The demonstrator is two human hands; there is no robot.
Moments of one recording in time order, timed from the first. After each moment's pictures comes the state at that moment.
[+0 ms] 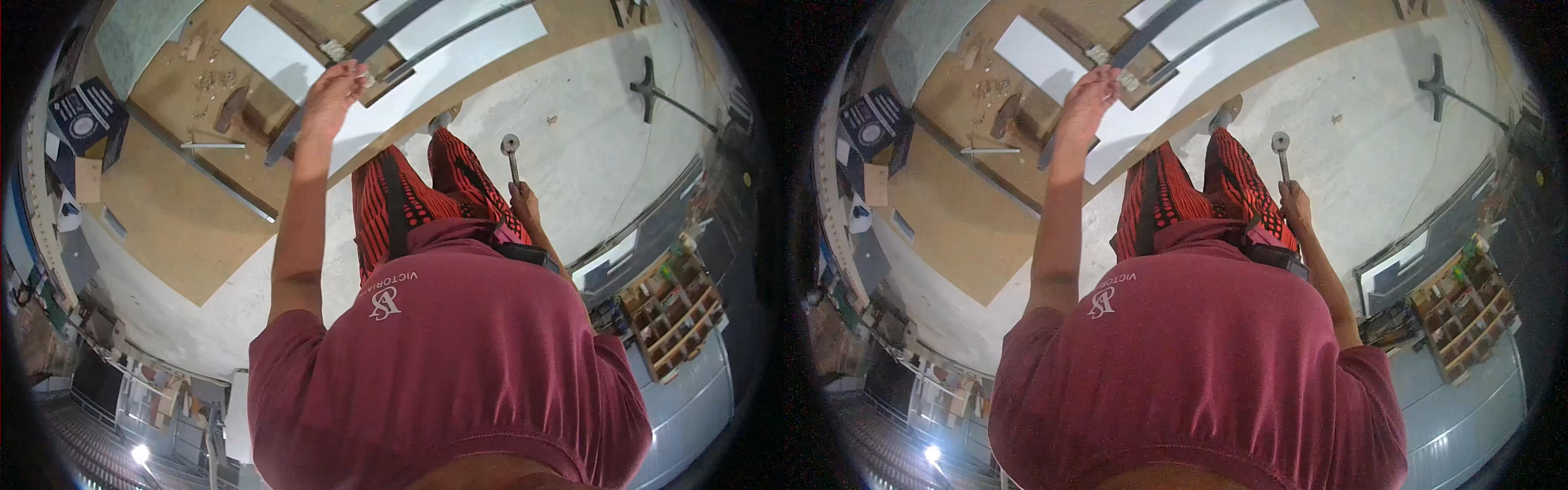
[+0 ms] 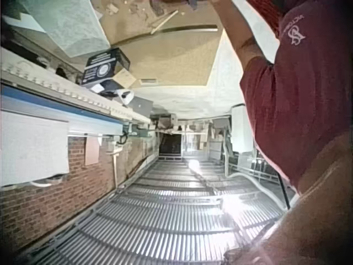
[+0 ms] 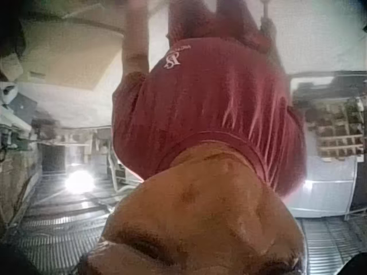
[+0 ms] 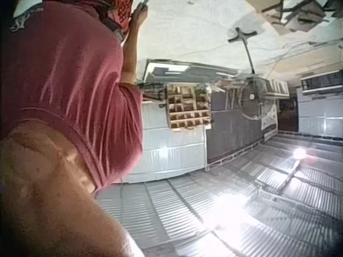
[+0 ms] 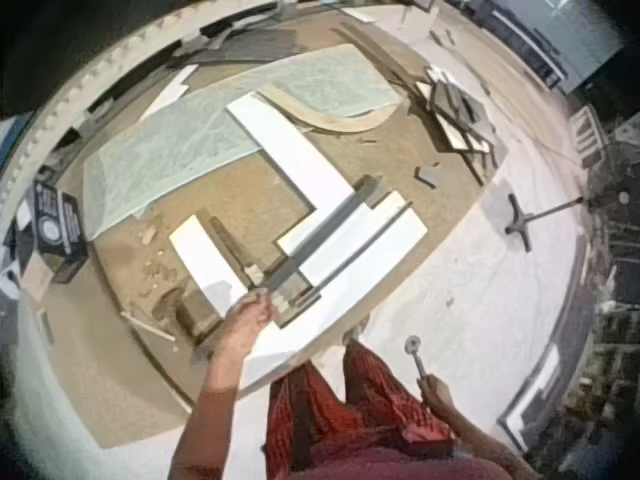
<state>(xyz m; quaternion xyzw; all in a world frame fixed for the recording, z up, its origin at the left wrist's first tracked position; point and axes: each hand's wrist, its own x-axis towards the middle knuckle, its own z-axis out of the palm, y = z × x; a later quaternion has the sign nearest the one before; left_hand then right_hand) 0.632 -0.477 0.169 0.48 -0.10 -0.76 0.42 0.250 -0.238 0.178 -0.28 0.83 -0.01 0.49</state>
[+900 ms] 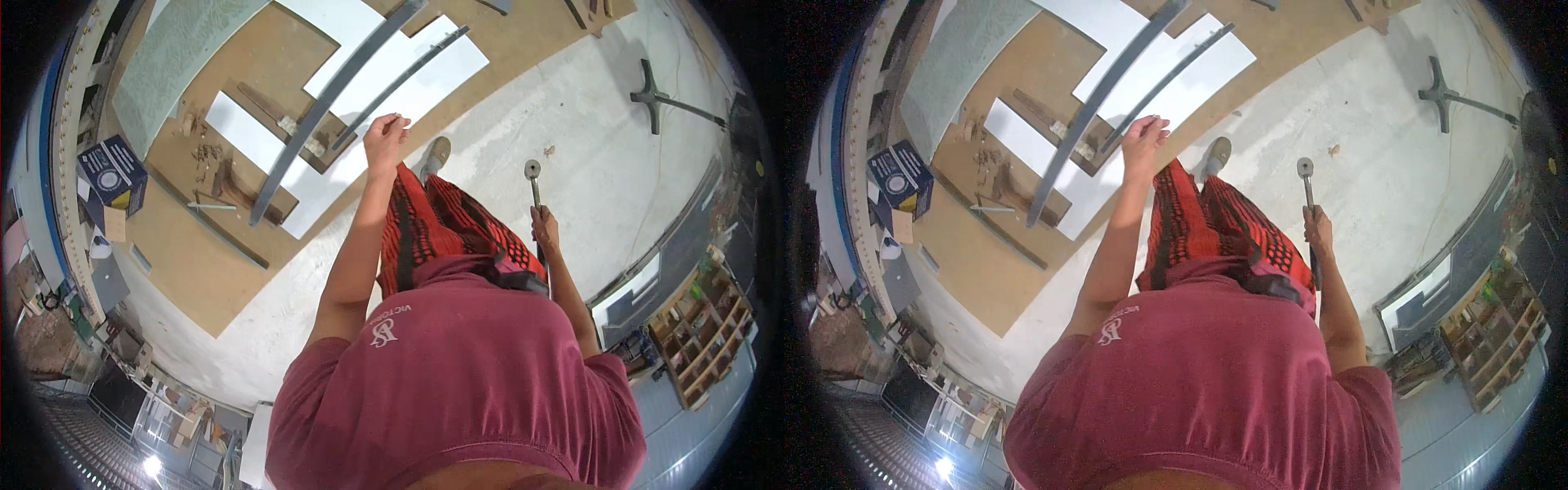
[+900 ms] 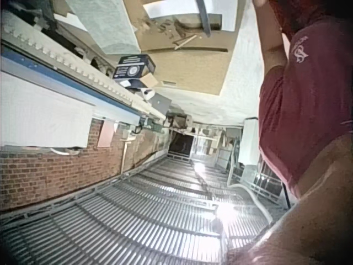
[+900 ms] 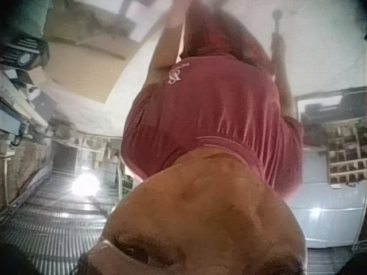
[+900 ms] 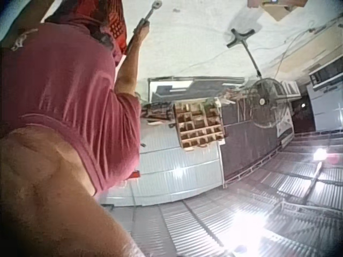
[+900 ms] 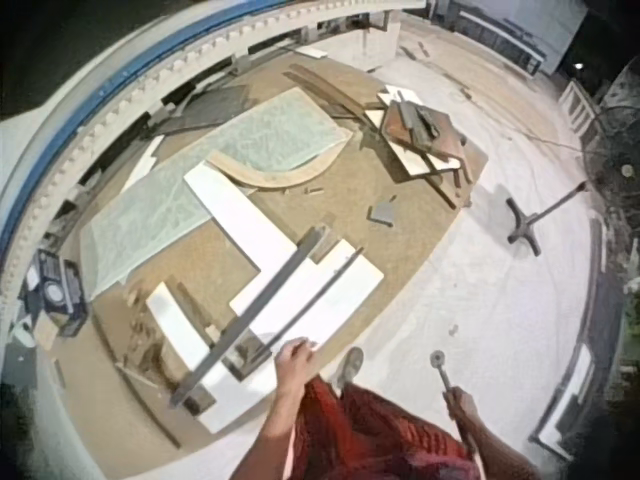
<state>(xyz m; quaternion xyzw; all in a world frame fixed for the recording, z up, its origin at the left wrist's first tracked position) 0.400 -0.473 0.140 0.62 -0.22 -0.64 0.40 0.069 -0.250 0.139 -0.25 0.84 -0.08 0.47</state>
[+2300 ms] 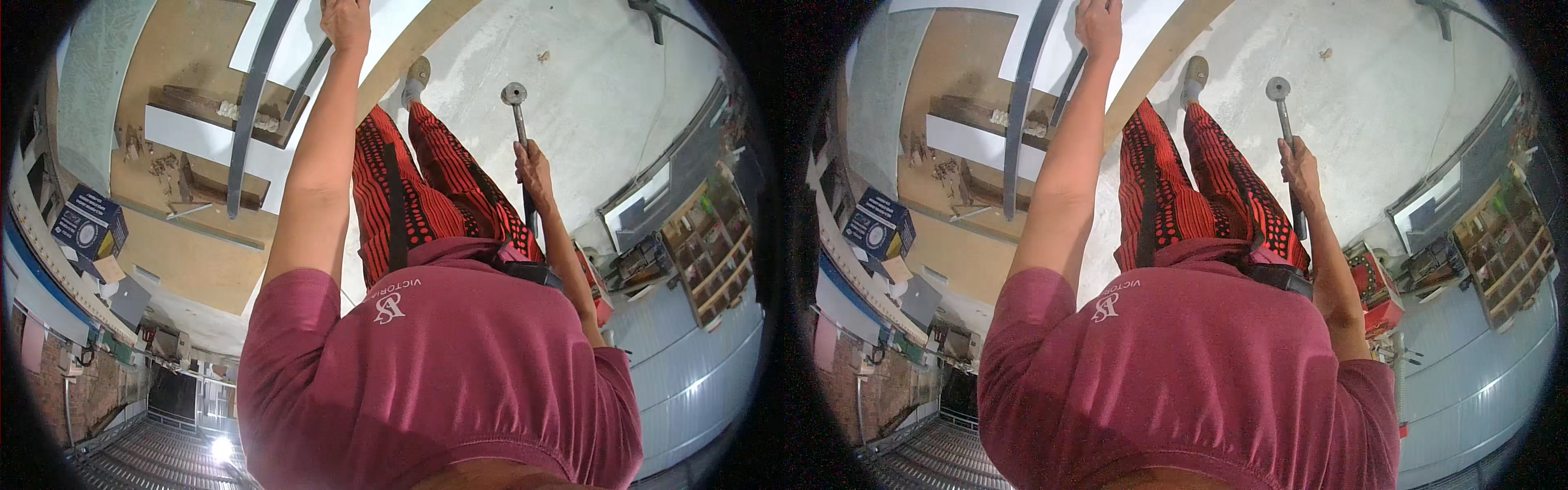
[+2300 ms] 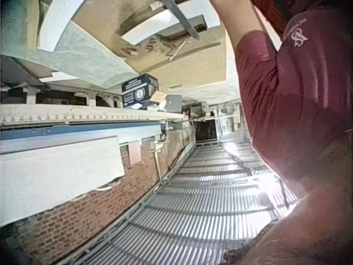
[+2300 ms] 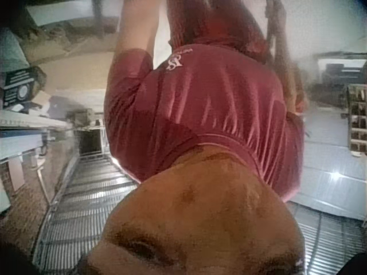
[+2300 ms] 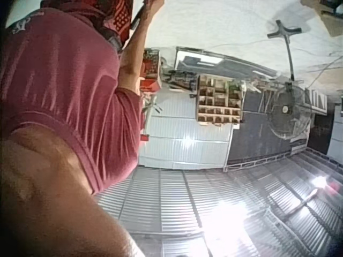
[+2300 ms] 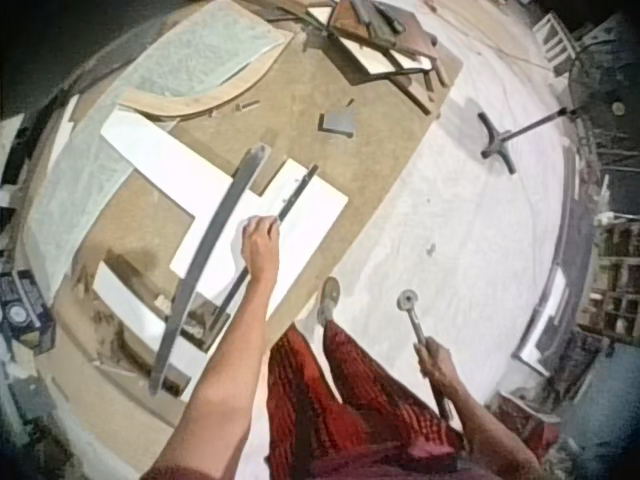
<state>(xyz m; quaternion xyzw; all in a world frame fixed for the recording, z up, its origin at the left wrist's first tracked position) 0.350 -0.591 0.041 0.58 -0.73 -0.21 0.29 0.125 -0.279 0.153 -0.16 0.83 -0.09 0.52</state>
